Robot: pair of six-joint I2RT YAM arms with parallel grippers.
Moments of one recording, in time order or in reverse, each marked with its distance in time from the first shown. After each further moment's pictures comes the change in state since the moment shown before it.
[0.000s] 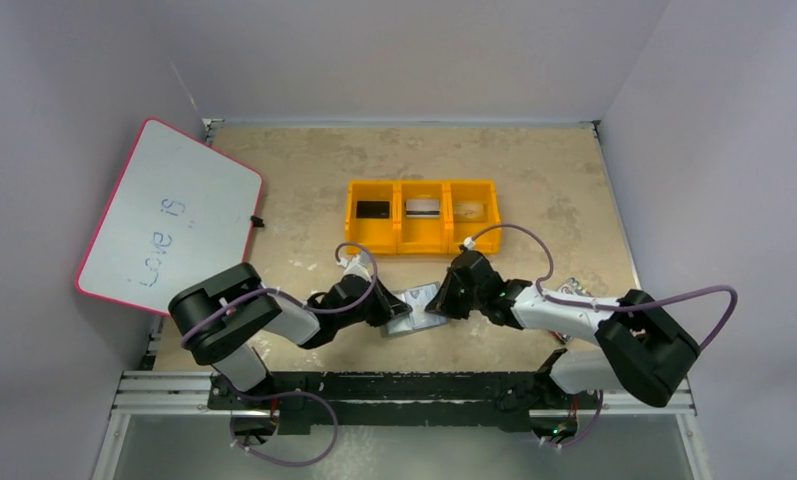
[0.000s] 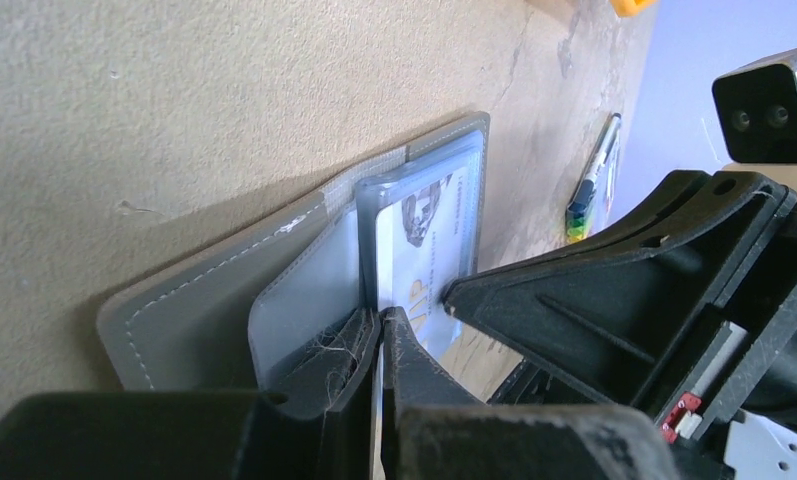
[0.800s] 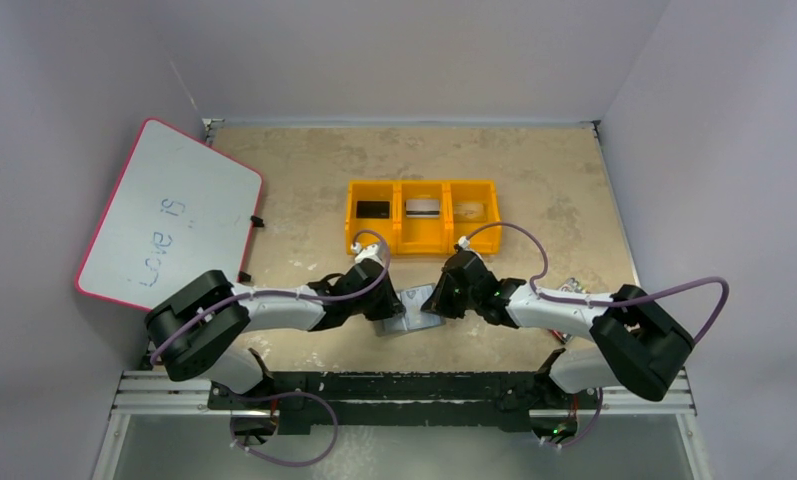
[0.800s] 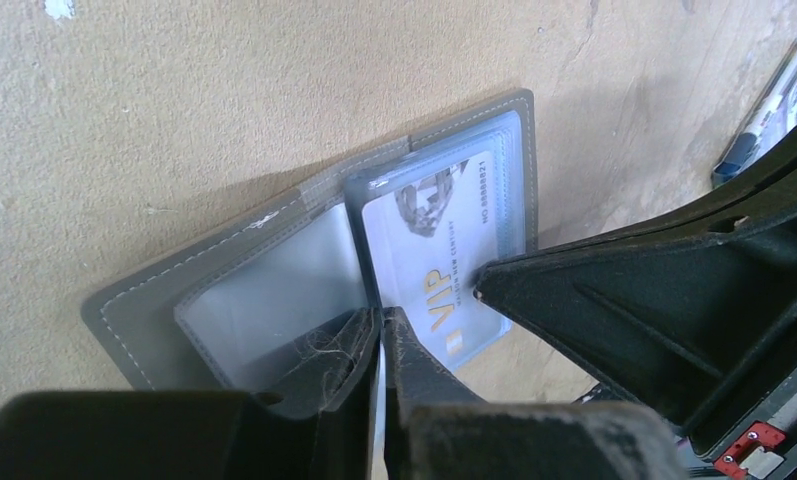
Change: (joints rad) left arm -0.014 -0.132 0.229 -0.612 -0.039 0.262; right arm 0.032 0.028 0.023 -0.001 0.035 0.005
